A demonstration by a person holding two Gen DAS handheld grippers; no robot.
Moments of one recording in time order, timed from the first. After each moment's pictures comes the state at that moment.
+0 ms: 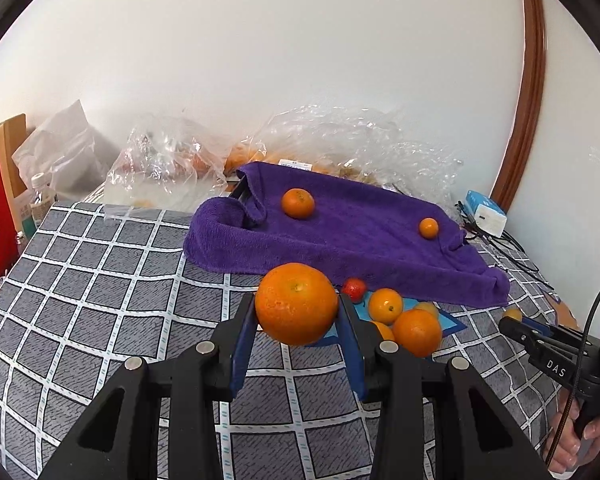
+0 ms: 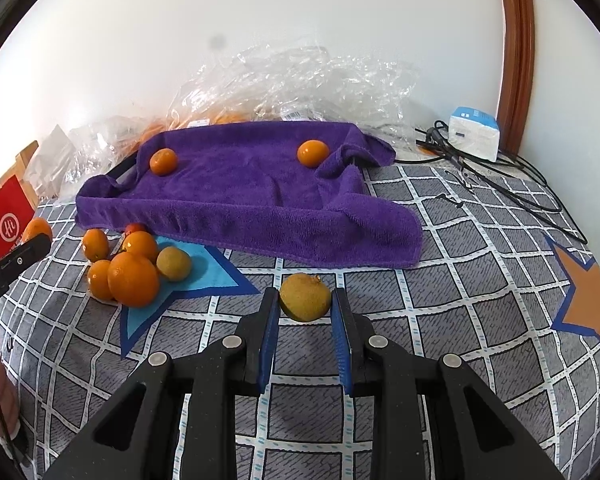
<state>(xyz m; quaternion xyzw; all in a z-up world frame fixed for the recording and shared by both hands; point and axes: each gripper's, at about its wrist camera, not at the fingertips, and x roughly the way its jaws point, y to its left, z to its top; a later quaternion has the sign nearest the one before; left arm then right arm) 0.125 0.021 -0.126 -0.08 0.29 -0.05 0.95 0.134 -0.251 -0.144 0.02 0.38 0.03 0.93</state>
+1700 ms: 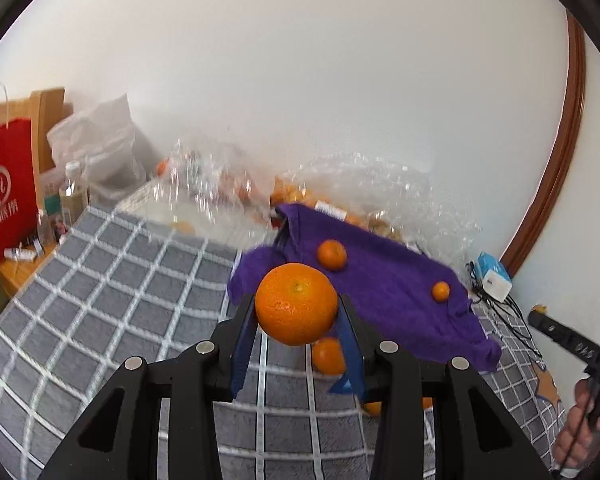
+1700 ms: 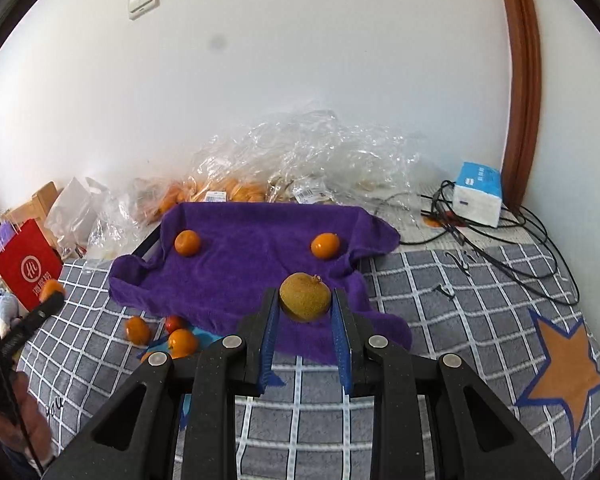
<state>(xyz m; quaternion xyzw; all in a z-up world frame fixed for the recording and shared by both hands) 0.126 0.067 -0.083 -0.16 0.26 -0.01 0.95 0.163 -0.254 -0.055 0.04 0.33 0.06 0.94</state>
